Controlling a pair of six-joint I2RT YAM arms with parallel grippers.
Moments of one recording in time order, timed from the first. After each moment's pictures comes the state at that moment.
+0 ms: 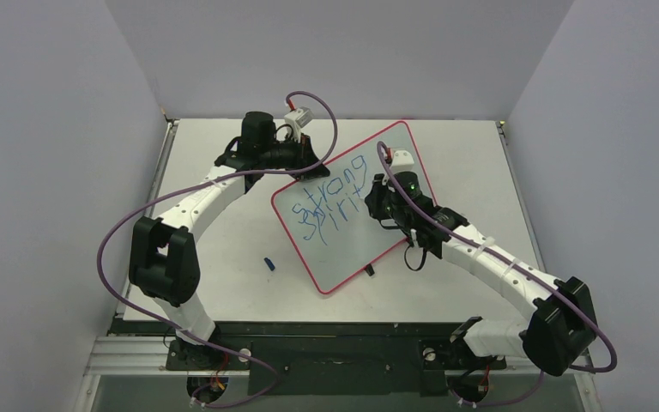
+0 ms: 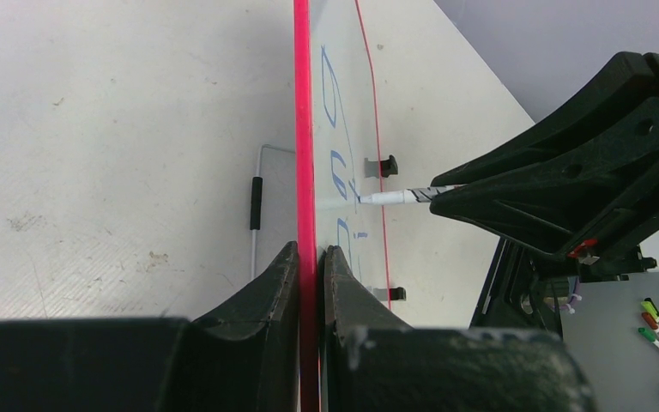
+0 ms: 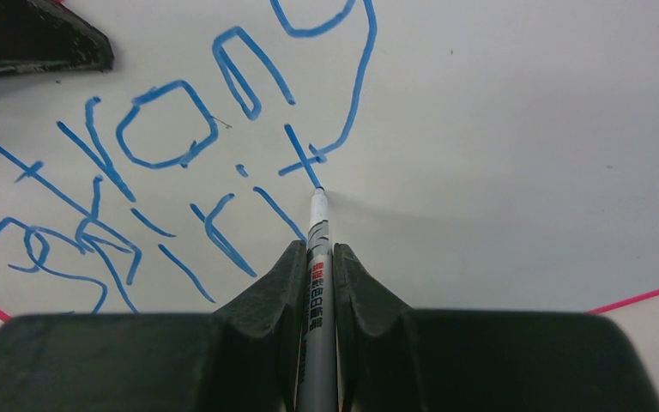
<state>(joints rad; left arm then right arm) -0.39 1.72 1.41 -0.18 0.76 -0.22 0.64 1.28 0.97 -0.21 0.18 0.38</state>
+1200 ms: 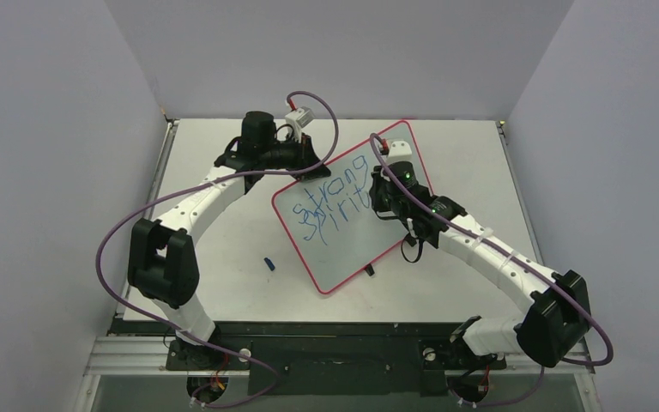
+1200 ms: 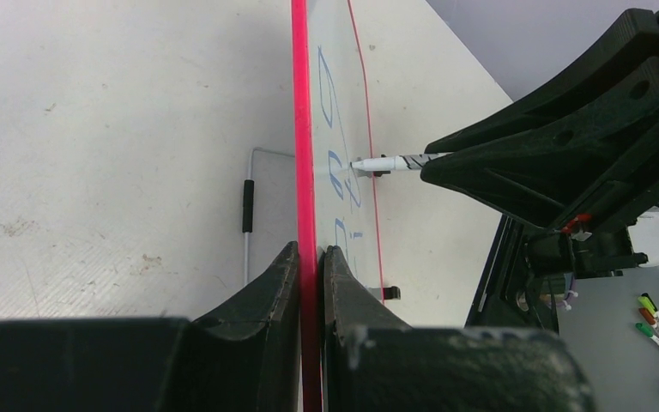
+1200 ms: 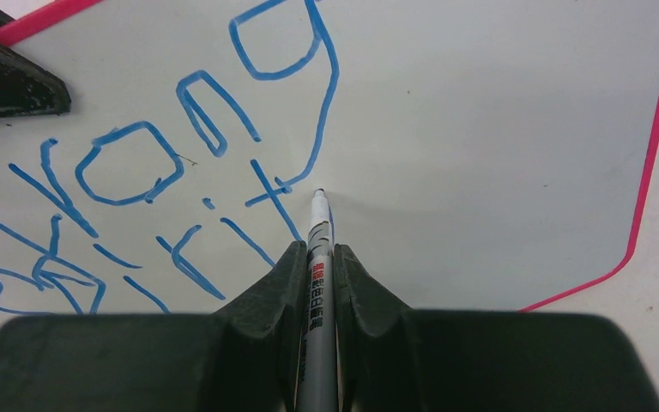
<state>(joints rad) -0.39 1.71 1.41 -0.19 0.76 -0.22 0.65 1.32 1.07 -0.32 0.27 0.33</state>
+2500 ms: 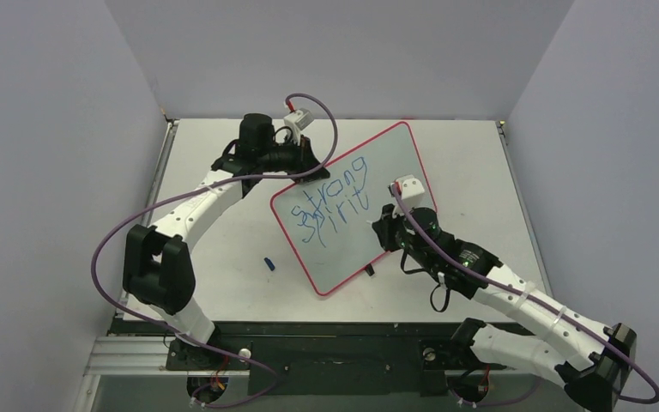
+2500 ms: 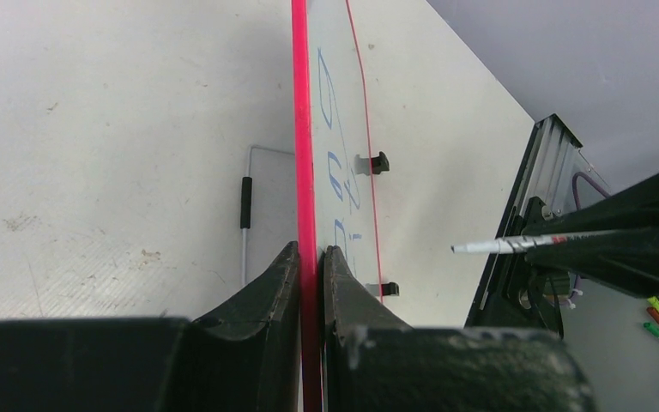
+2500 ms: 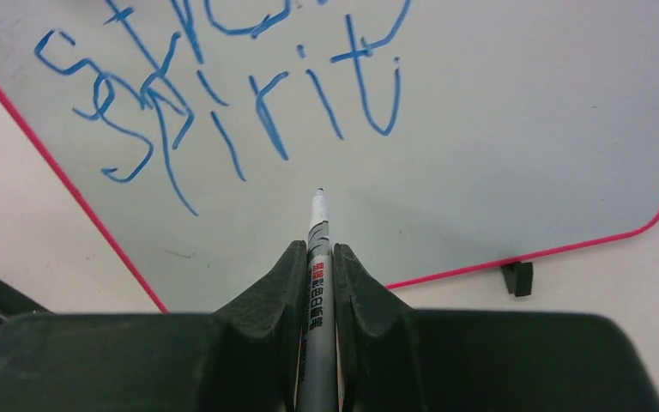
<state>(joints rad) -0.40 1.66 1.39 -0.19 0.75 -0.21 0.80 0.94 0.84 -0.37 0.28 0.32</state>
